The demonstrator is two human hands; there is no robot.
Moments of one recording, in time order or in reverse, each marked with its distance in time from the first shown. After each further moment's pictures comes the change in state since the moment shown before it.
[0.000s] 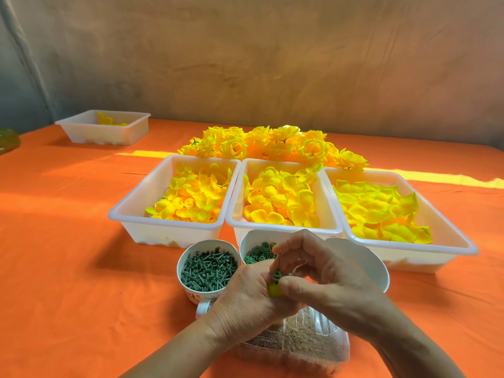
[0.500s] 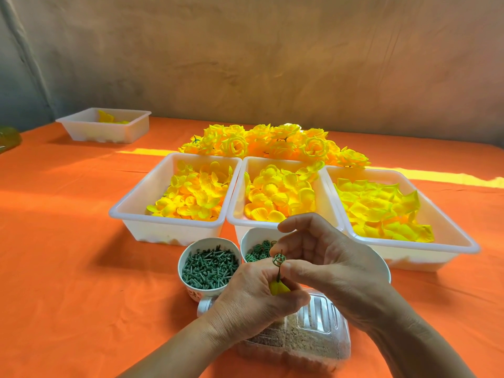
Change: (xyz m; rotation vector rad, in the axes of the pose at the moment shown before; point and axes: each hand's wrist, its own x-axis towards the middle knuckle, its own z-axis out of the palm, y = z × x) left_hand -0.001 0.001 0.000 -0.038 -0.006 -0.059; right_hand 0.008 -0.011 0.001 0.304 0.041 0.037
